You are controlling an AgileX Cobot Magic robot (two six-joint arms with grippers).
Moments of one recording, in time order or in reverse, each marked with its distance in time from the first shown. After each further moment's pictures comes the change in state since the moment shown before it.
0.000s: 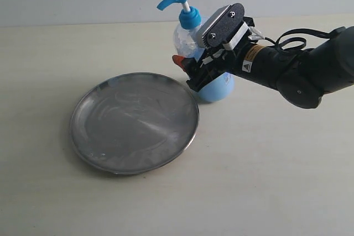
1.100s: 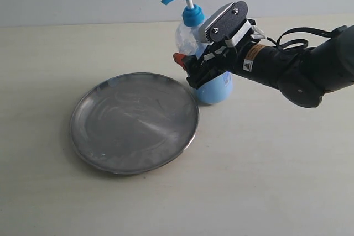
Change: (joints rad) left arm 0.000 0.000 0.000 0.000 0.000 0.000; right arm 0.000 -0.006 0.000 0.000 0.014 0.078
